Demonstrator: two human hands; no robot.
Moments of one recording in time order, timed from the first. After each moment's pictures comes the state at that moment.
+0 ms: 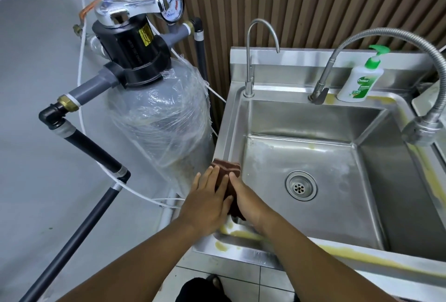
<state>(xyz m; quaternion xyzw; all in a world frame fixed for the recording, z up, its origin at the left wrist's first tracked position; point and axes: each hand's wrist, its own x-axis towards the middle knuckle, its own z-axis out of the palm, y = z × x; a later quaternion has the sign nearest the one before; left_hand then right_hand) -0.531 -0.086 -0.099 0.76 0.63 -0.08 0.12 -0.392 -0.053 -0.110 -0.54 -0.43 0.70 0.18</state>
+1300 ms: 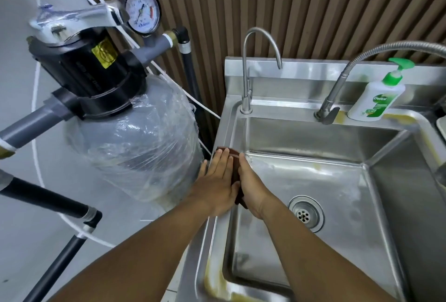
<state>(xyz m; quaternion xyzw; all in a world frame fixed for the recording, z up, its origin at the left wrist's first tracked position) -0.510 0.058 -0.105 0.73 0.65 -0.12 0.17 -0.395 0.083 -0.133 -0.50 -0.35 0.75 0.25</state>
